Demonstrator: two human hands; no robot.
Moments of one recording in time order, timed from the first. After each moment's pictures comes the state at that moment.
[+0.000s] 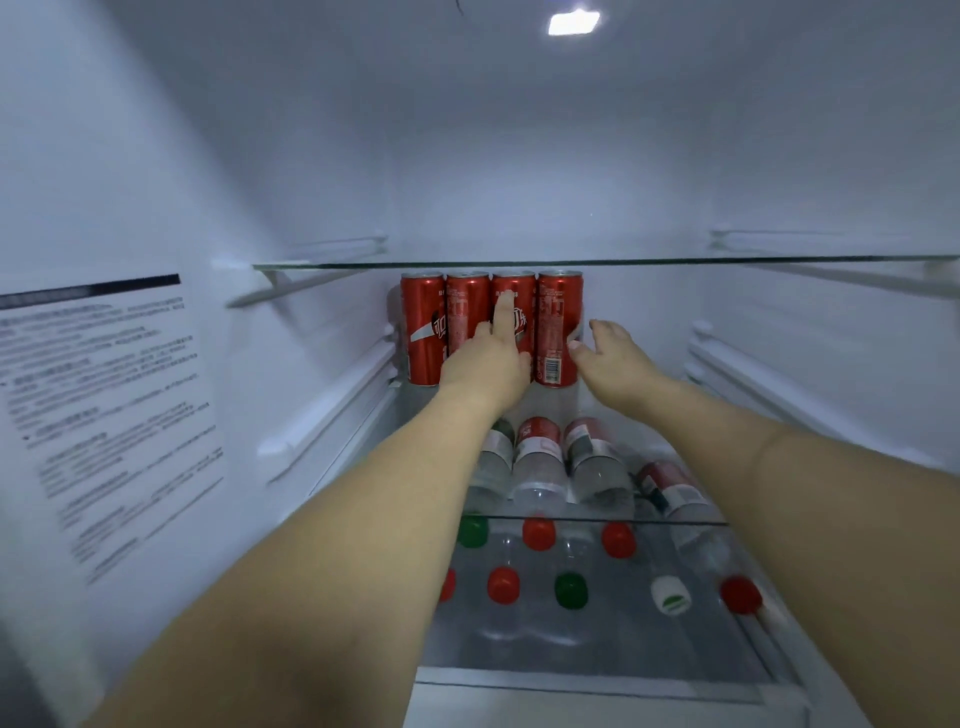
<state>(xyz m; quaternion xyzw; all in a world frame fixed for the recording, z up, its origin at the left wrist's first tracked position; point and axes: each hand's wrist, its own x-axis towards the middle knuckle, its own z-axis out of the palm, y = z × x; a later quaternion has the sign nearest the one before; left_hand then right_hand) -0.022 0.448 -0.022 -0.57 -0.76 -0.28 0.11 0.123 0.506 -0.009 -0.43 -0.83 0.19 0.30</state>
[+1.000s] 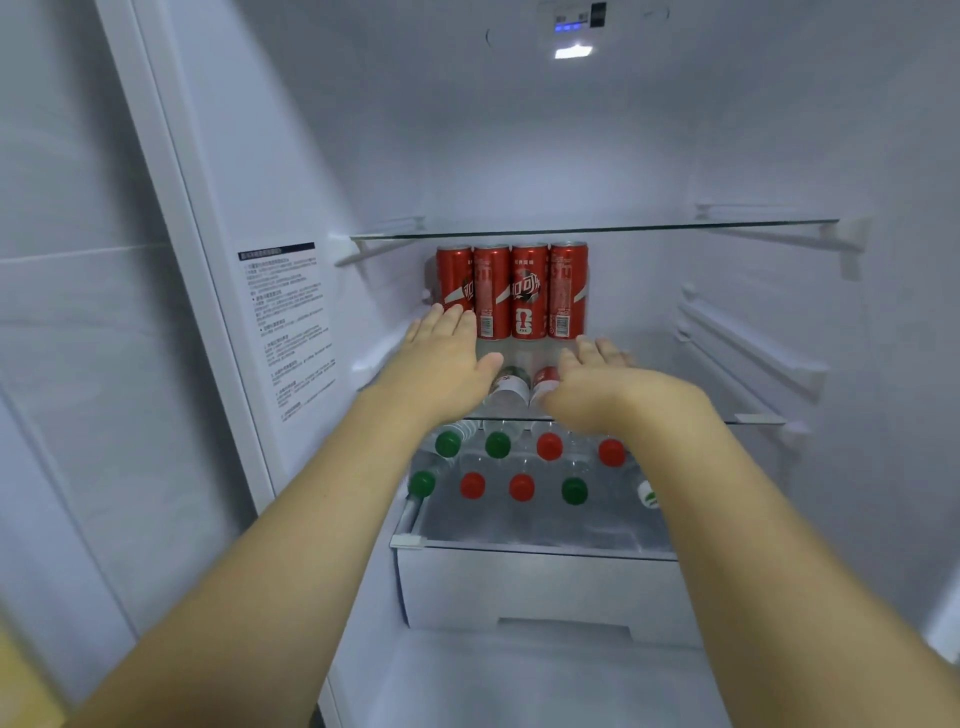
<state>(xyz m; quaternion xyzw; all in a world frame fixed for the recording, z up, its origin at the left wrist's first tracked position) -0.002 0.272 -0.013 -0.58 -0.79 -0.13 0.12 0.165 0.324 -0.004 -0.47 -0.88 0.06 0.02</state>
